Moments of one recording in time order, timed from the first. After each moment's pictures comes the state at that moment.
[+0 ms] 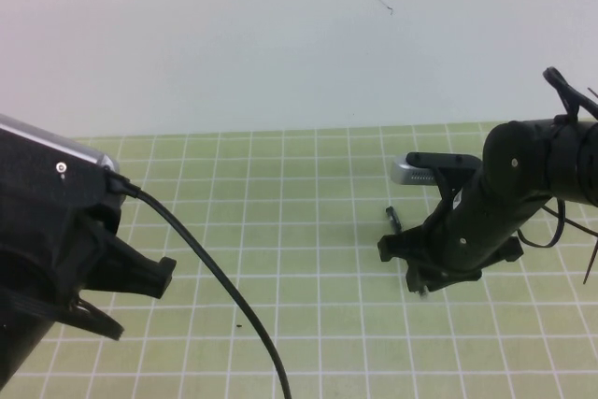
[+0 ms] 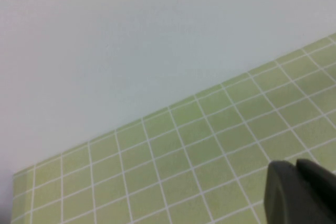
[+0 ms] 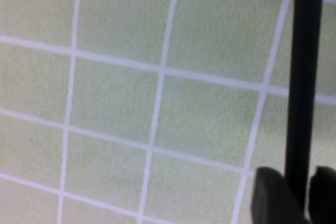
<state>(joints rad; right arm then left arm) 0.47 1.90 -1.27 0.25 0.75 0.13 -0.77 0.97 -0.57 -1.83 -0.57 1.90</state>
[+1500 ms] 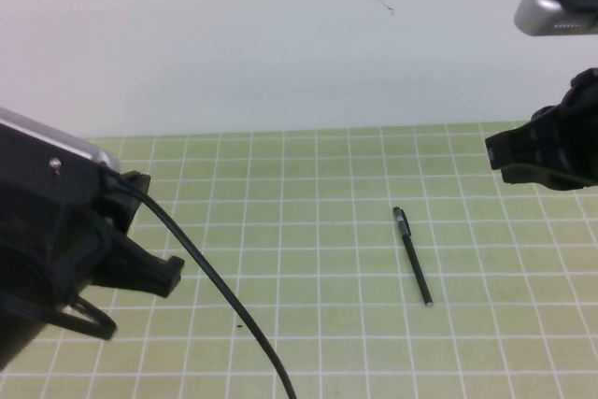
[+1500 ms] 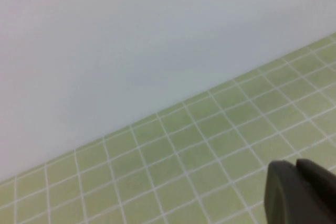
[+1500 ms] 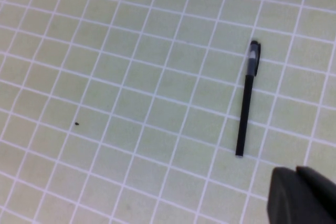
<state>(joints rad) 0.49 1.29 -1.27 0.07 0.95 0.19 -0.67 0.94 -0.57 -1.83 -0.35 1.90</state>
